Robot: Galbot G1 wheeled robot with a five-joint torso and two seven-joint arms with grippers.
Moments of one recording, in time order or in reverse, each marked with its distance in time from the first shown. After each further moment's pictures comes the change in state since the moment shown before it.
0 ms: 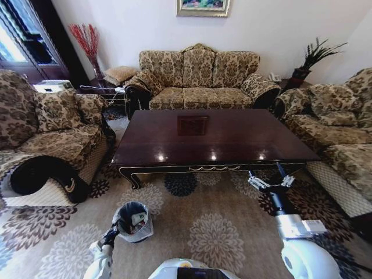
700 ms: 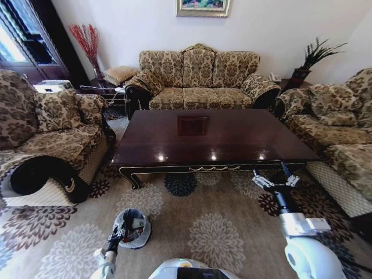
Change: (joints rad) left arm 0.020 -0.012 -0.025 -0.007 -0.003 -0.085 0.125; right arm 0.007 -0.018 0.054 -0.035 0.052 0.007 0.003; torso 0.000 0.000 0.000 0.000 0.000
